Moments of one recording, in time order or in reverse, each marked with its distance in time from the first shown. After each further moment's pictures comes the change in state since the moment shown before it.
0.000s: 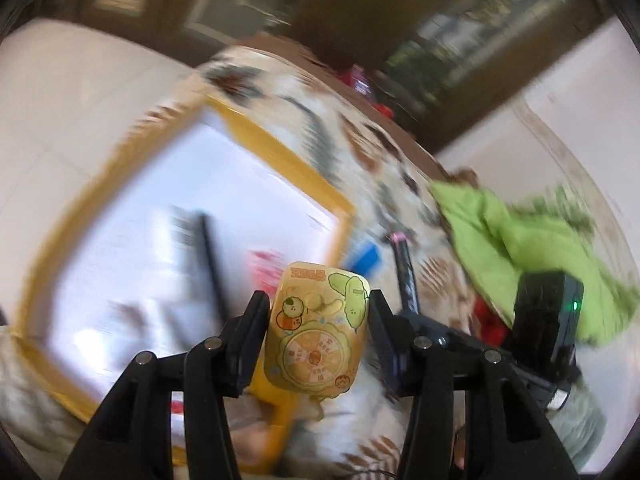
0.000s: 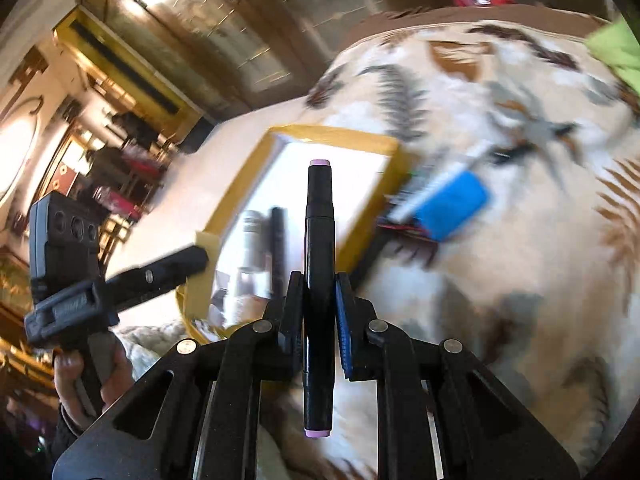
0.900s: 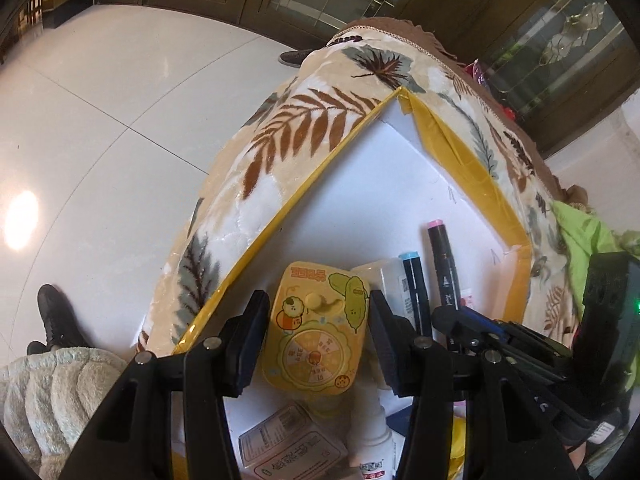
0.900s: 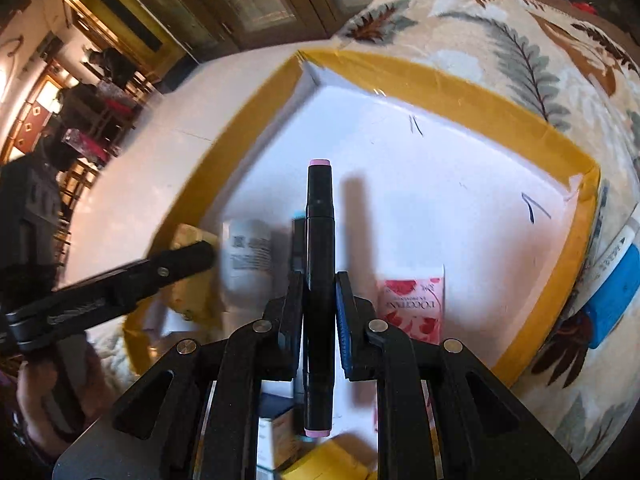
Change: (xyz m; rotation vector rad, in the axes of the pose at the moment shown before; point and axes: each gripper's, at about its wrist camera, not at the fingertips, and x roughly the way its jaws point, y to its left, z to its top) left arm 0.038 0.105 0.033 -0.070 0.085 0.305; right arm 0.170 0.059 0.039 -0.105 0.186 -0.152
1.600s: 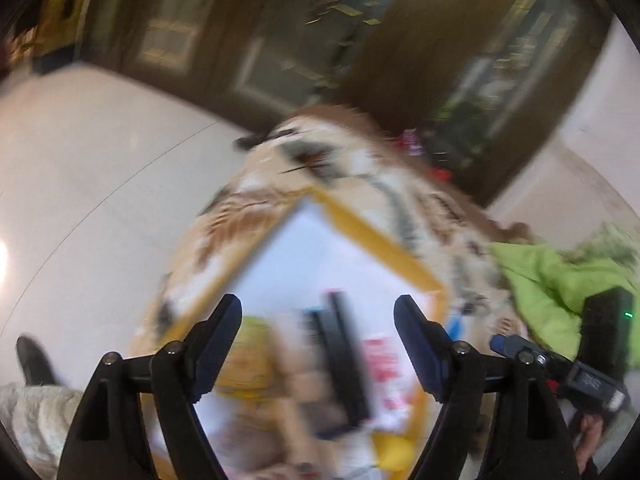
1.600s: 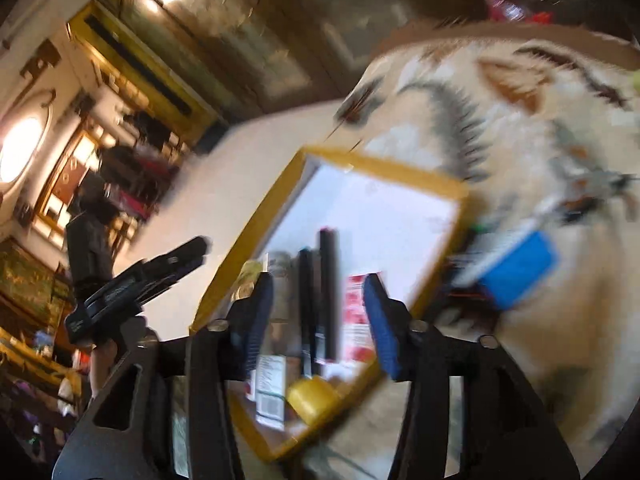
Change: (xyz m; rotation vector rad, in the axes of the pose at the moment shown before) left arm -0.078 -0.040 -0.023 0.092 -0.322 -0.186; right arm -0.142 -0.062 -0.039 0.096 -0.264 0.147
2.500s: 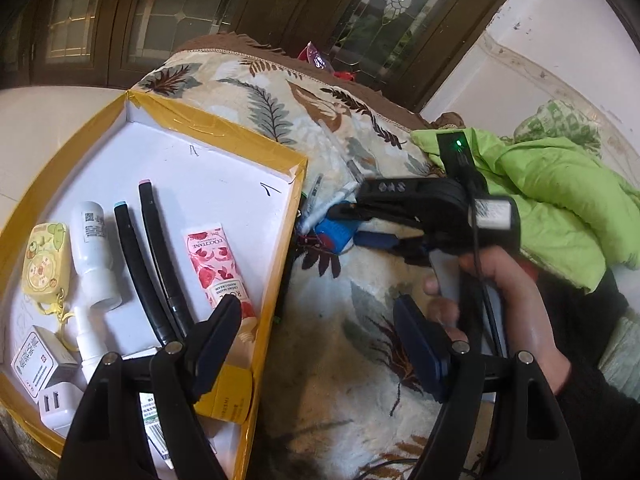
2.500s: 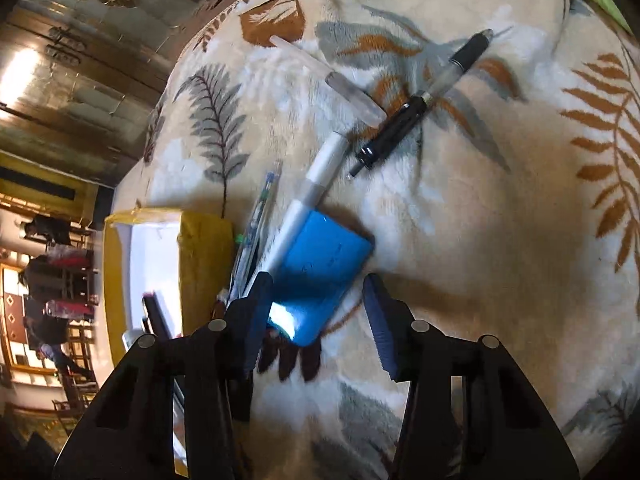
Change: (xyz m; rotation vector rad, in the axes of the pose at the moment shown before) left arm 0.049 -0.111 -0.083 0.203 0.230 -0.135; right arm 0.049 -0.129 0.013 0.480 0.104 -0.298
